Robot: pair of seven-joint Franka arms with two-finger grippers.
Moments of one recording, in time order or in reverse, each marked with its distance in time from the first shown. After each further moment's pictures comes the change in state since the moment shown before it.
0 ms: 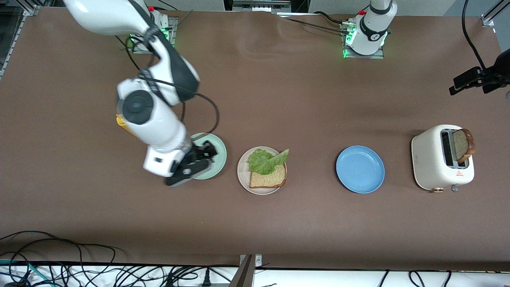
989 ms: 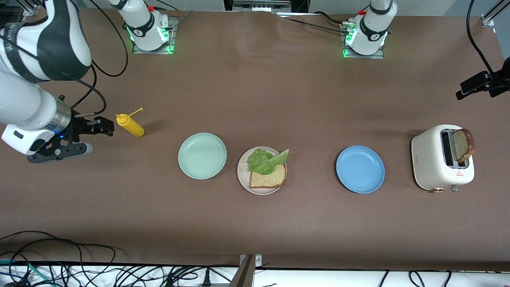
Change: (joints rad) left arm 0.020 0.011 0.004 0.006 0.000 0.009 0.000; right arm -0.090 -0.278 -0.275 -0.218 0.075 -0.257 -0.178
